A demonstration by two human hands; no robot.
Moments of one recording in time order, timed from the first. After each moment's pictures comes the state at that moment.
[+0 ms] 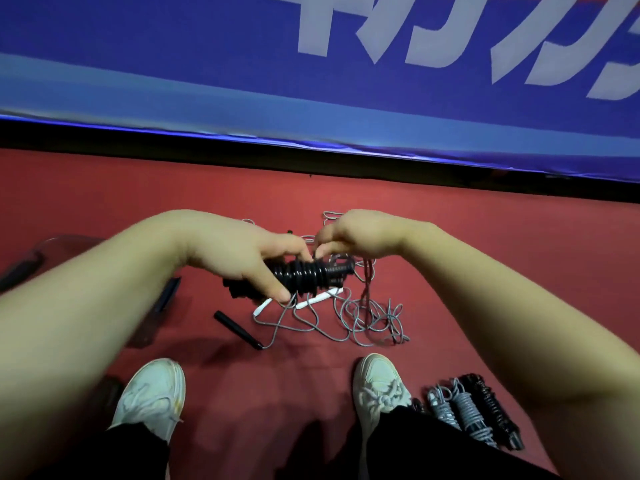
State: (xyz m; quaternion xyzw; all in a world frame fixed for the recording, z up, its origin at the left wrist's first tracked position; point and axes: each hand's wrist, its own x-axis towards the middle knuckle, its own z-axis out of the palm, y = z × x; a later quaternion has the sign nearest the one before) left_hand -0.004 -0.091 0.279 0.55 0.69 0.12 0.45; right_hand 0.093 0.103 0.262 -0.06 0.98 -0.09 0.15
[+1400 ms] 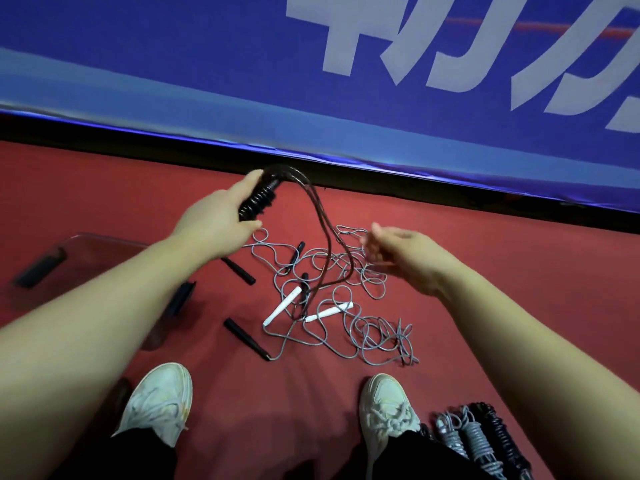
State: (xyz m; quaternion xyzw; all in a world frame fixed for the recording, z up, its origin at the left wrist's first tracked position) left_hand -0.052 -0.106 0.249 0.33 0.91 0.25 0.00; right_hand 0.116 0.100 0.250 0.26 0.73 -0.63 -0.06
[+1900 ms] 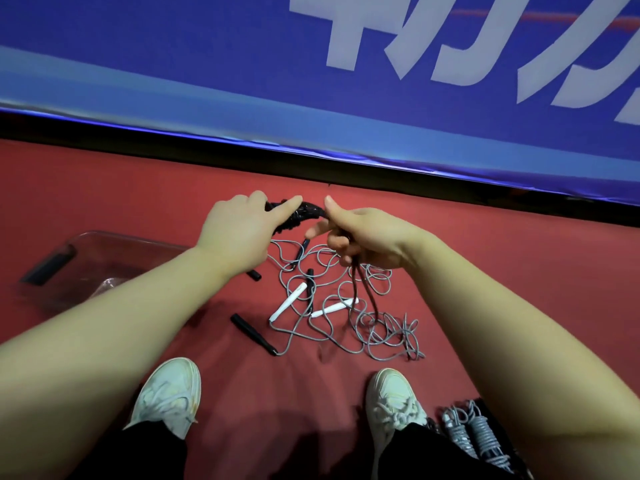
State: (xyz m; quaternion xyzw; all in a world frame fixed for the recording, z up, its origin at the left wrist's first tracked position) left_hand -0.036 -0.096 0.232 0.43 0.89 -0.02 -0.18; right_hand 0.073 0.067 0.265 0.16 0.75 -0.63 0.10
